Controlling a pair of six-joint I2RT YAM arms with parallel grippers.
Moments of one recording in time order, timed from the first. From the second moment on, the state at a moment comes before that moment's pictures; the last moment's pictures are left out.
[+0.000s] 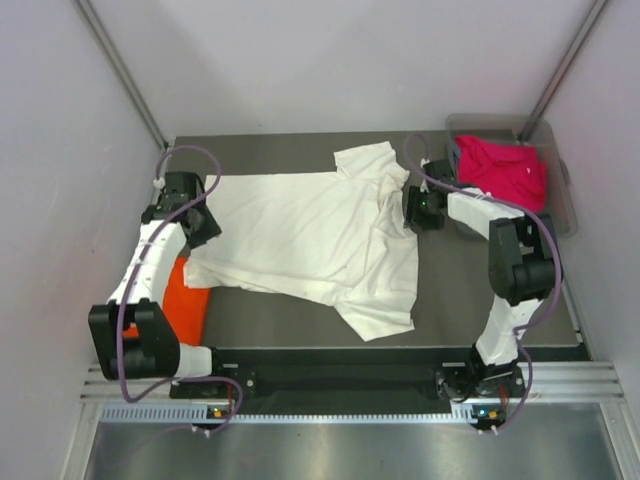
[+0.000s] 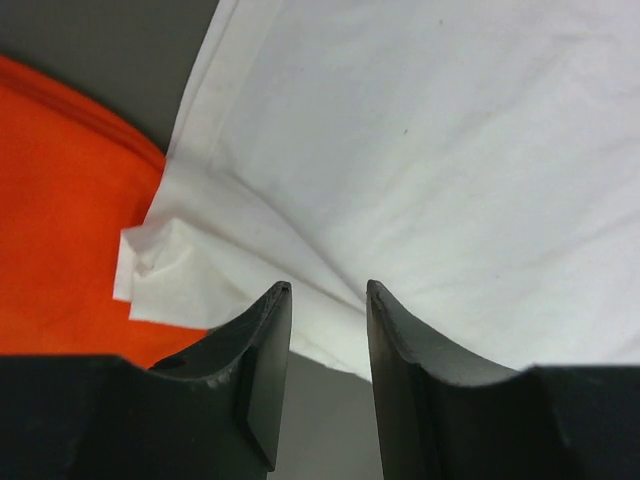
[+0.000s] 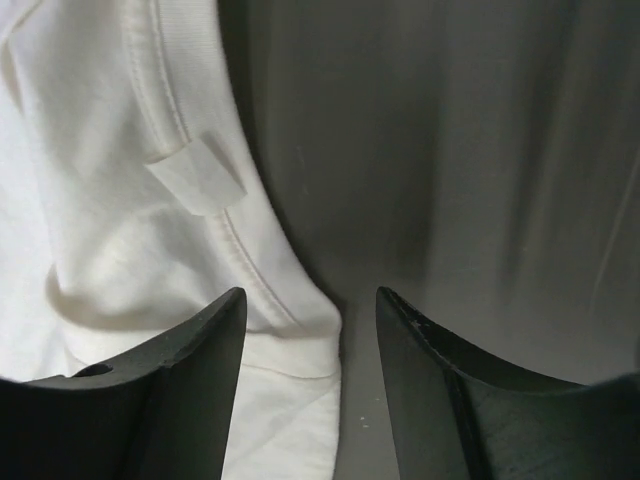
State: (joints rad) left arm 0.05 1.33 1.09 -0.74 -0.12 -0.48; right arm 0.22 1.86 1.25 -0.42 -0.06 0.31
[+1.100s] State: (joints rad) left arm 0.00 1.44 1.20 -0.64 -0.04 -0.39; right arm 0.27 1.70 1.04 -0.54 0.33 0.41
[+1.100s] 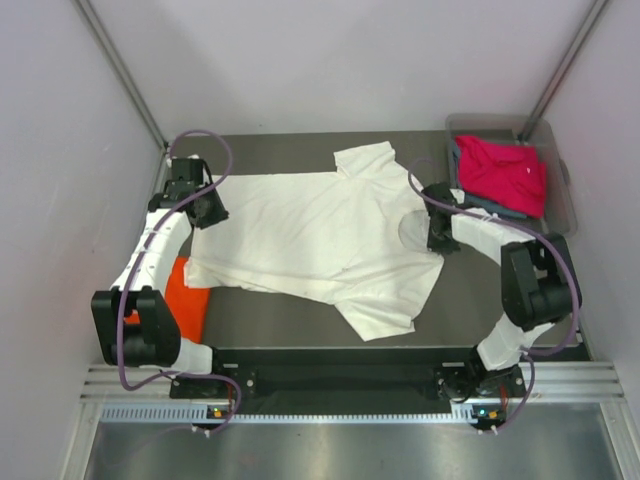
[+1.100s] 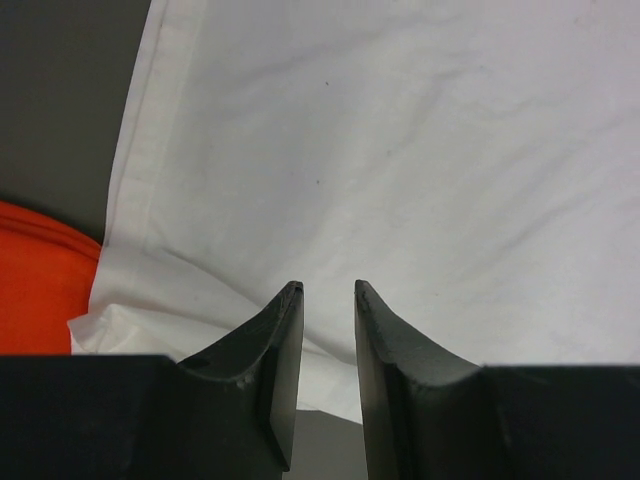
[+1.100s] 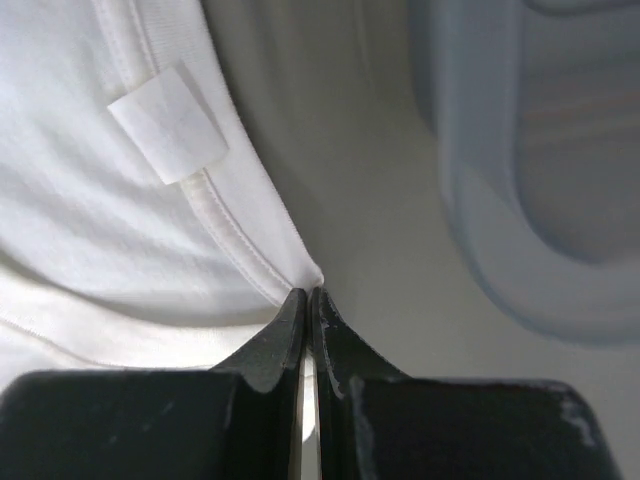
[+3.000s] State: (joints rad) left arm 0.17 2.49 2.12 -0.38 -0.04 -0.45; right arm 0.20 2.55 2.20 -0.30 -0.10 0.26
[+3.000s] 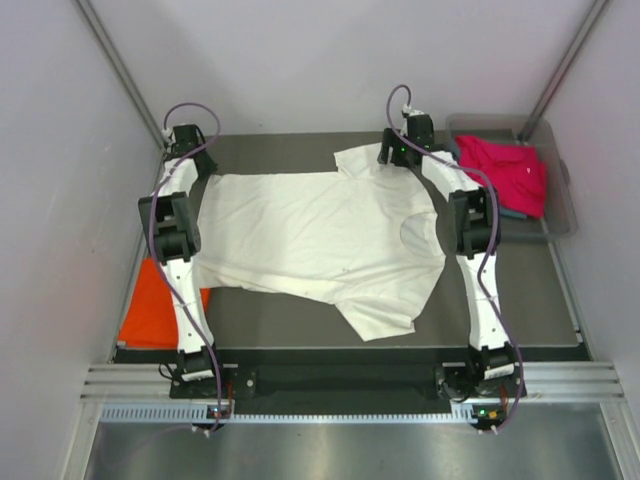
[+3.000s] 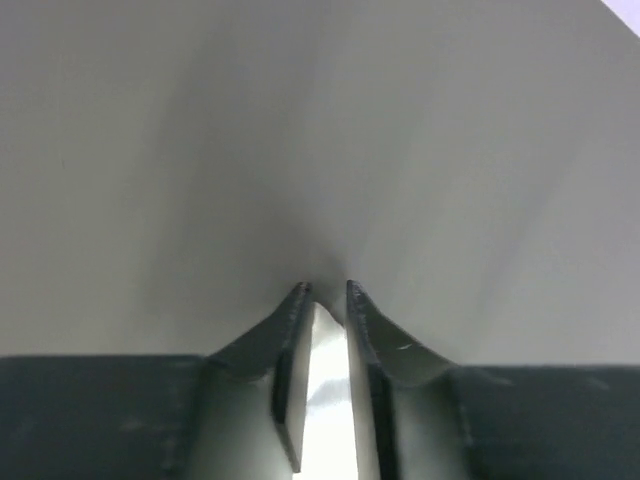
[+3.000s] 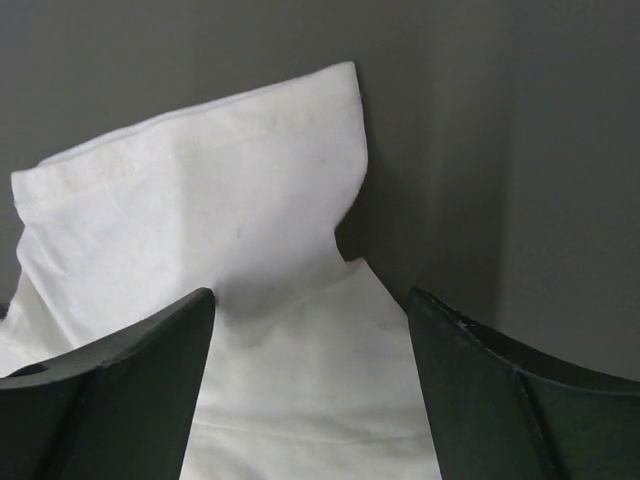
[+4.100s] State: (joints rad) left arm 0.10 2.58 2.29 -0.12 -0.02 -0.67; right arm 0.13 2.62 2.37 -0.07 0.01 0.35
